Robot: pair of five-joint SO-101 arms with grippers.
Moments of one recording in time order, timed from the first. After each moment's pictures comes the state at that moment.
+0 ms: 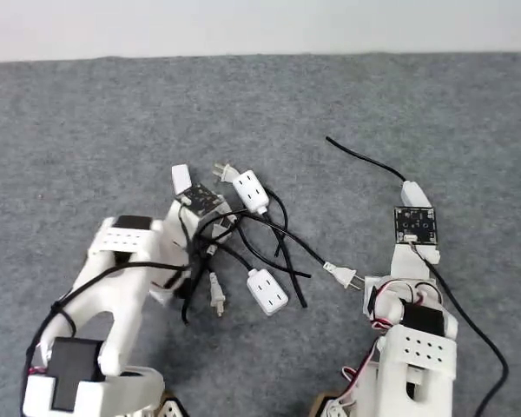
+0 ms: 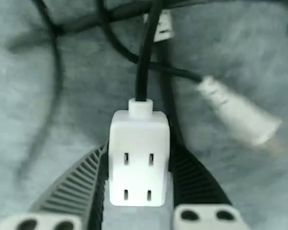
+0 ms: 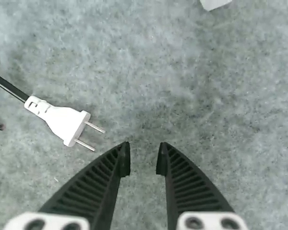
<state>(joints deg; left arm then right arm) 3.3 -6.1 47.4 64.8 -21.3 12.9 -59.0 79.6 49.4 10.7</state>
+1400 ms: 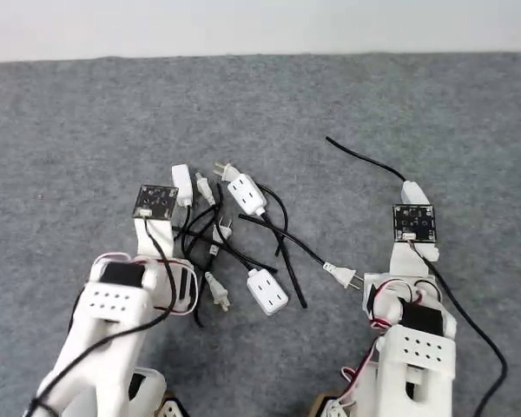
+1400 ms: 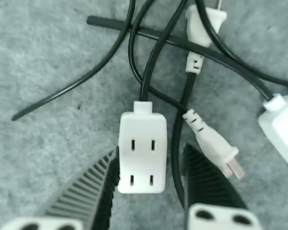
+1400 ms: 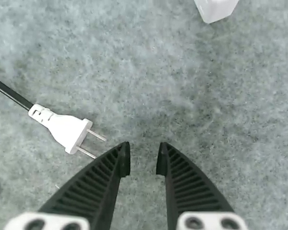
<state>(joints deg) 4.0 -38.4 66.4 60.4 7.9 12.2 -59.0 79.6 47.5 10.7</state>
